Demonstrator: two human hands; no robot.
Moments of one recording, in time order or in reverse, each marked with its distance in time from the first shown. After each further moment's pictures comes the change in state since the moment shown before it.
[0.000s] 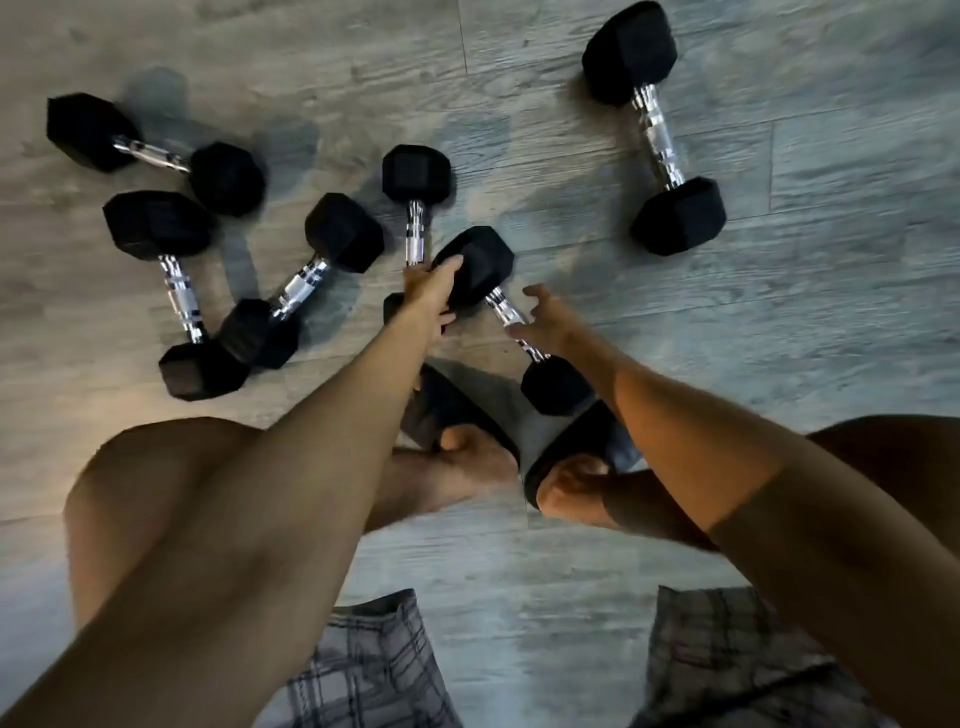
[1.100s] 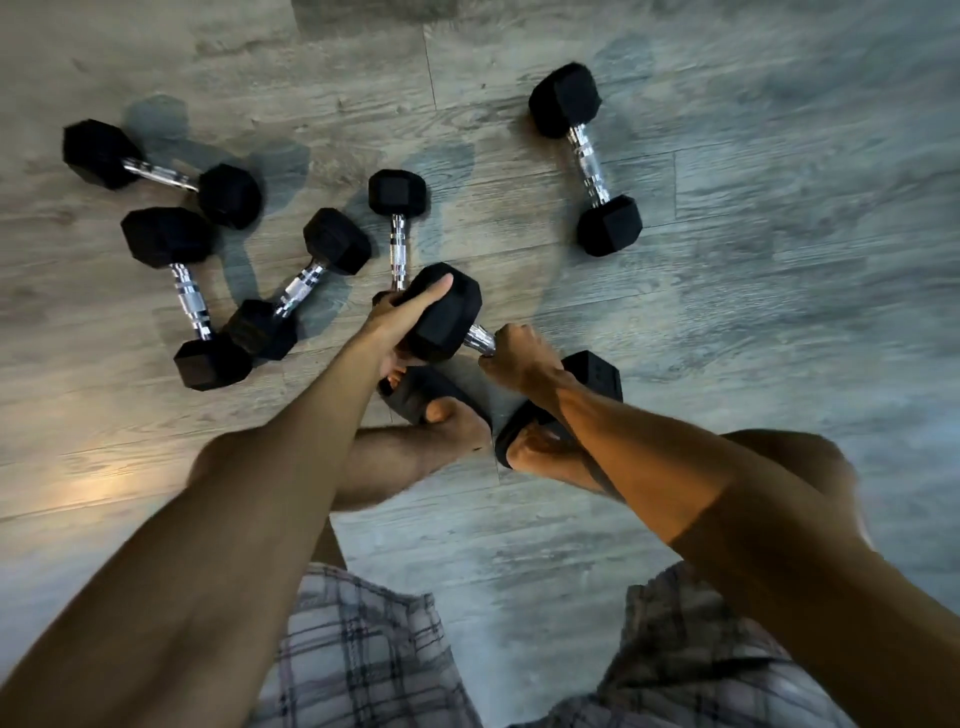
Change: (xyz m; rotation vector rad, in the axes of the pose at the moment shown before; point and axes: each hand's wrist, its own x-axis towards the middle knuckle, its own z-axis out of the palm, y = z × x) left_hand -0.153 0.021 -0.065 0.059 -0.236 -0.061; right_hand -0.169 -0.059 -0.022 -0.410 0.087 -0.046
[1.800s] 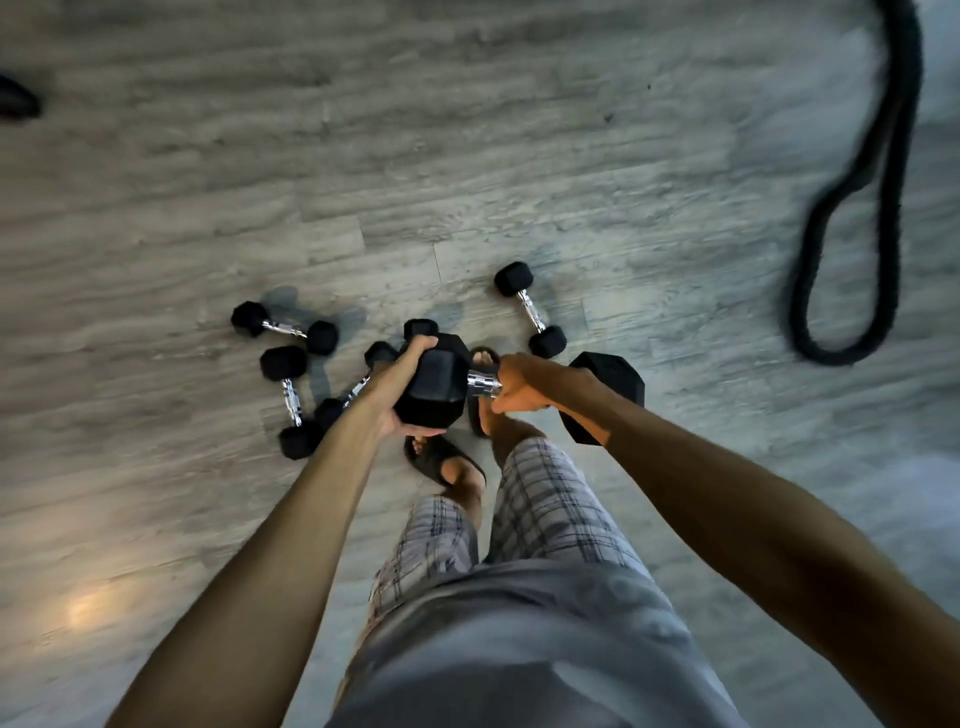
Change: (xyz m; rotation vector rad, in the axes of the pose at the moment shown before) left_hand -0.401 0.133 -0.044 -0.147 -0.079 -0.009; right_hand -0.289 -0.151 -0.295 -0.161 -0.230 -0.092
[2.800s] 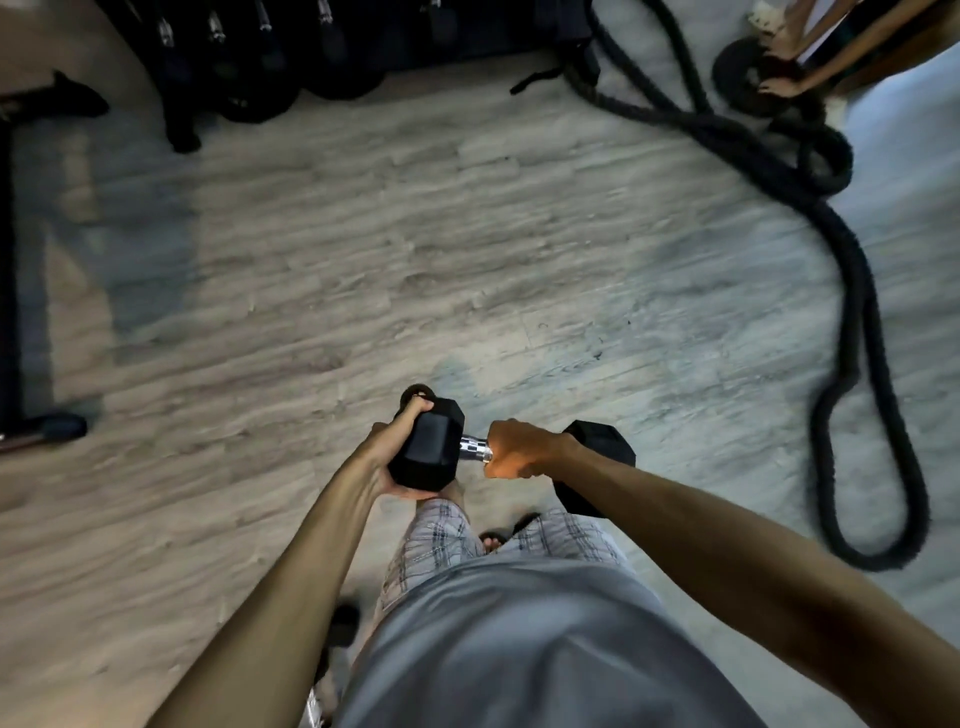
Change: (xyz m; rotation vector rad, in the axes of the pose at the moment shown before) left_hand 0.020 0.516 0.107 0.196 0.014 0.093; right_hand 0.128 -0.036 -0.484 0.058 0.148 -0.030
